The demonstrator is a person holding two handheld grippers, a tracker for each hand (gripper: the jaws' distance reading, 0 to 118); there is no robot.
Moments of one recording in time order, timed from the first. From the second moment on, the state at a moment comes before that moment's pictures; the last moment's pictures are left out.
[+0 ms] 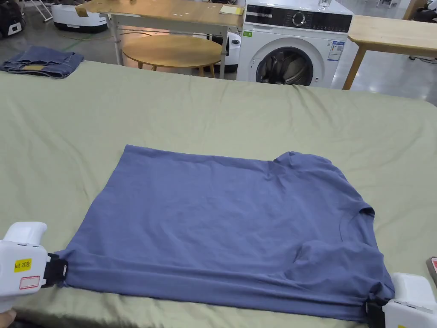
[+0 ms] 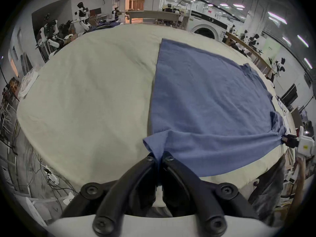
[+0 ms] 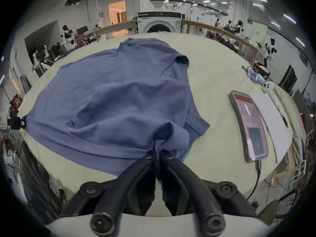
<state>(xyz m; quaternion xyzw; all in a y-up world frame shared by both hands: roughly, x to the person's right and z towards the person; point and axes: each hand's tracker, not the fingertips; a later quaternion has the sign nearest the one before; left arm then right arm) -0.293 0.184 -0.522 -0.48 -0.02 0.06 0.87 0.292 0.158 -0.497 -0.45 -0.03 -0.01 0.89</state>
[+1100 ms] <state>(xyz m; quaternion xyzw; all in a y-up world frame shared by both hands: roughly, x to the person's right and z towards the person) -0.297 0.190 -0.751 -0.51 -0.02 0.10 0.85 0.299 0.193 -0.750 -0.44 -0.01 -0.02 0.90</state>
